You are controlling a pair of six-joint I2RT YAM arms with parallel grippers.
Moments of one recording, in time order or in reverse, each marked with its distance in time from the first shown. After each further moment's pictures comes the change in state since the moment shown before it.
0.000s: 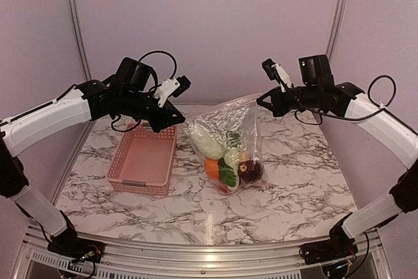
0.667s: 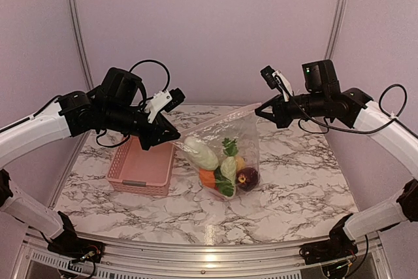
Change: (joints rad) left arm -0.086 -0.154 -0.118 -0.033 0.010 -0.028; right arm 0.053 -0.082 -0.047 -0.052 -0.067 -0.023
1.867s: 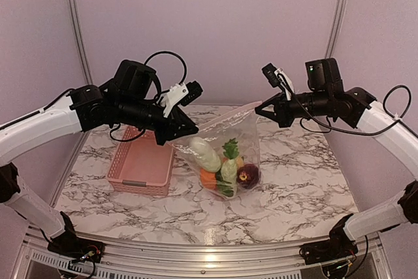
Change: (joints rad) left arm -0.069 0.108 0.131 0.055 0.043 0.030; right arm 0.003 -0.023 0.010 -0.007 -0.048 -0.021
